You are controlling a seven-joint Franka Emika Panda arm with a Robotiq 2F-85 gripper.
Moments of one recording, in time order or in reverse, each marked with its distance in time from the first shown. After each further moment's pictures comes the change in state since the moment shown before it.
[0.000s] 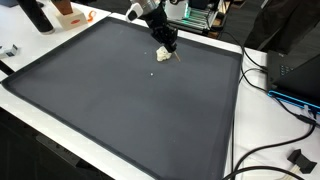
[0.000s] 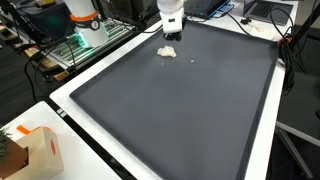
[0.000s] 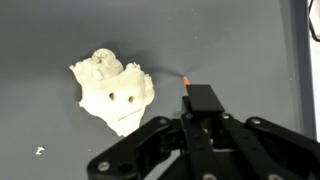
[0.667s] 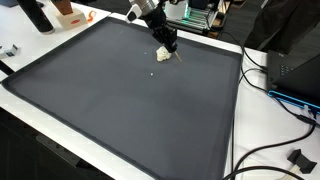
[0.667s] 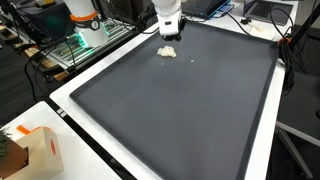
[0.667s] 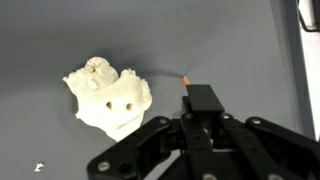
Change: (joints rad) arm -0.008 0.001 -0.002 -0.016 0.079 0.003 -0.008
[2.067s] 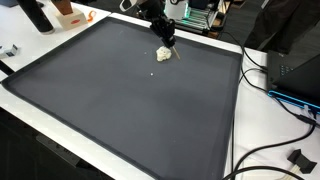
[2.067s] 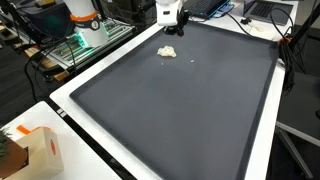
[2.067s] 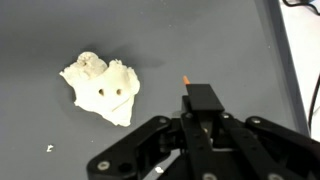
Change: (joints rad) arm 0.001 -0.075 -0.011 0.000 -0.021 -0.005 0.146
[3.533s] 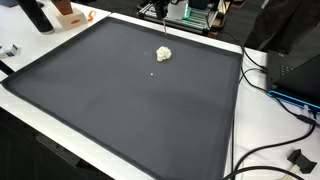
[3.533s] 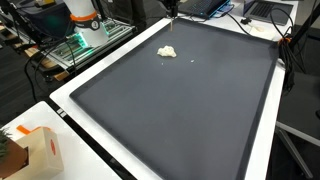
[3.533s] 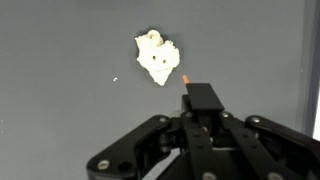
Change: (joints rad) arm 0.026 -0.258 0.004 0.010 -0.542 -0.144 0.200
